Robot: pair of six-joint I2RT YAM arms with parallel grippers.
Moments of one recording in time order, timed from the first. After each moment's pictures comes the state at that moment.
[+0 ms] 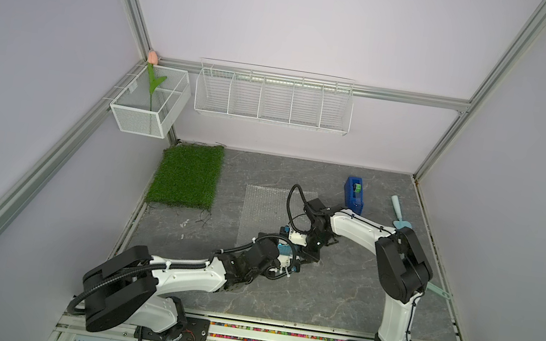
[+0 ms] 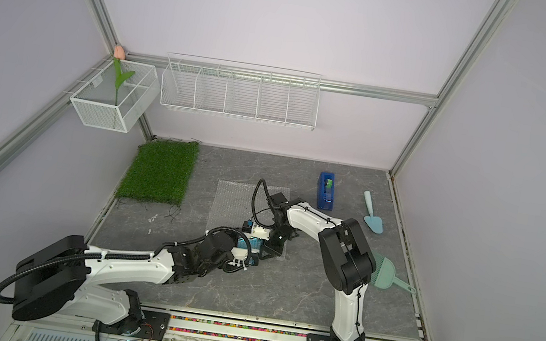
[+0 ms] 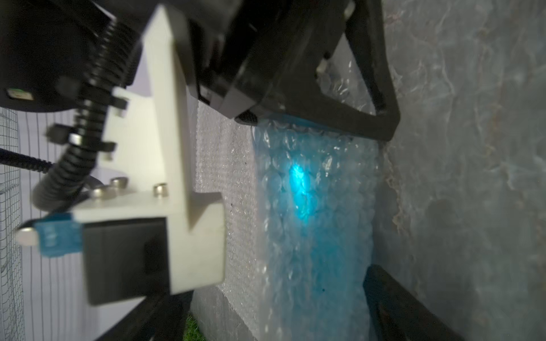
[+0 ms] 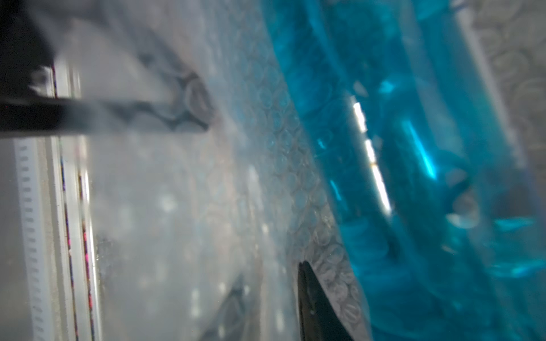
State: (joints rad) left arm -1.04 1.39 0.55 0.18 -0.40 0.93; right arm 0.61 1.98 1.35 -0.94 -0.53 -0.84
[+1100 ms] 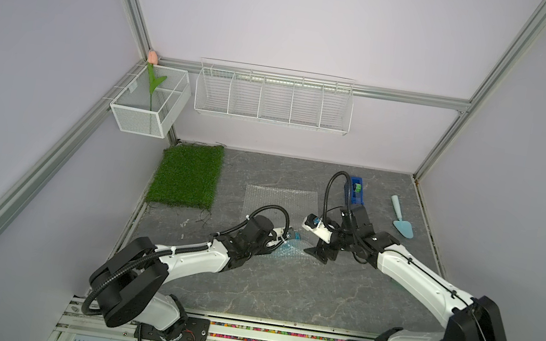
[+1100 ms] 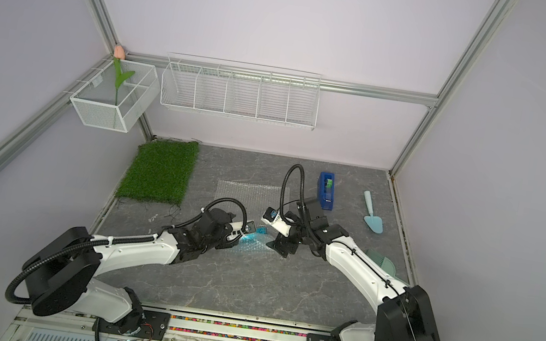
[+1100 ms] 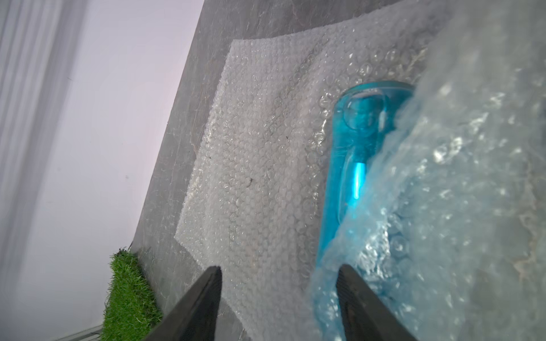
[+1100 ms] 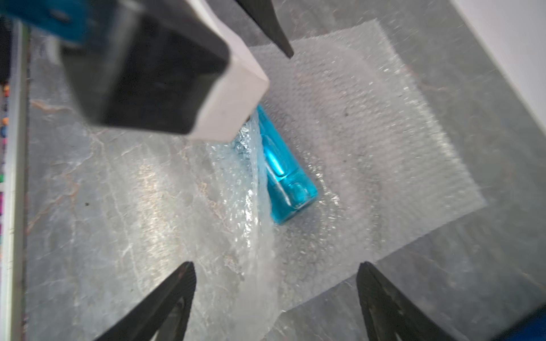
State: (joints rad) left arm -0.82 1.46 0.68 0.12 -0.25 0.71; right arm 0.56 1.32 0.88 -0.39 -0.38 -0.63
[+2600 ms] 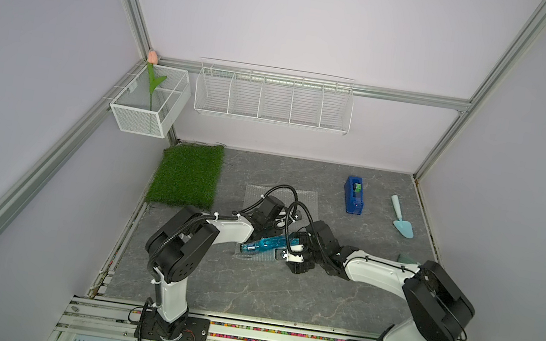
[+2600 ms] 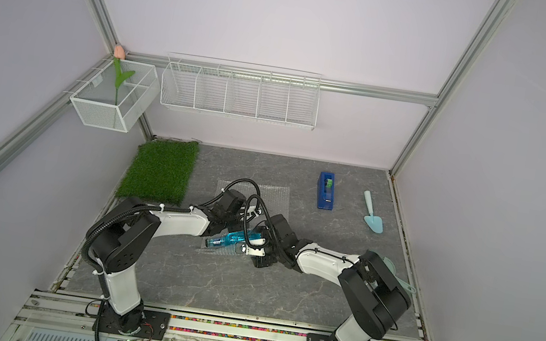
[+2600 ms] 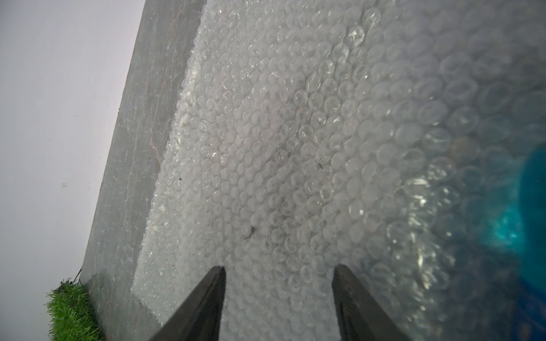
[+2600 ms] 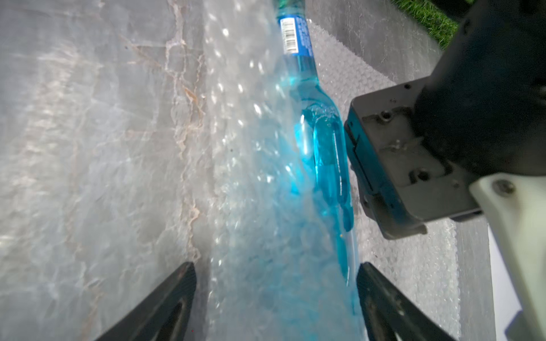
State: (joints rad) left arm -0.69 1.83 0.97 0.08 -0.15 0.73; right arm 0.78 1.64 0.79 0.03 -0.21 -1.03
